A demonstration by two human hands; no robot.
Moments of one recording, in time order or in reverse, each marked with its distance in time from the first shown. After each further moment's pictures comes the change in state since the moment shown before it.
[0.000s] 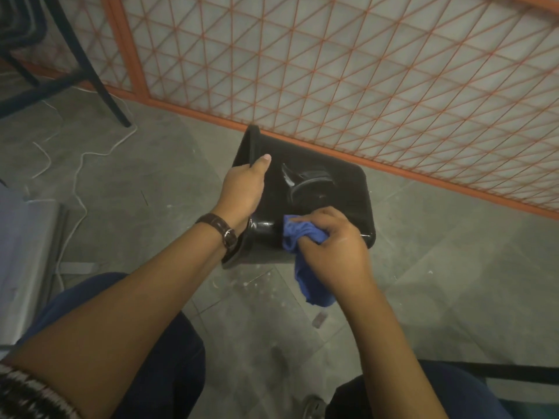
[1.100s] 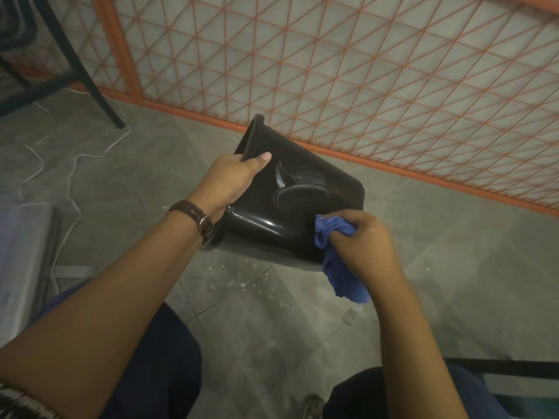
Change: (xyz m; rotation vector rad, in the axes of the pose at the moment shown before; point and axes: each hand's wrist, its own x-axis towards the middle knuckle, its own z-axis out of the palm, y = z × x) left_hand 0.003 0.016 -0.022 0.165 -0.167 0.019; right_hand 0.018 0.040 -0.026 -0.006 -0.011 0.154
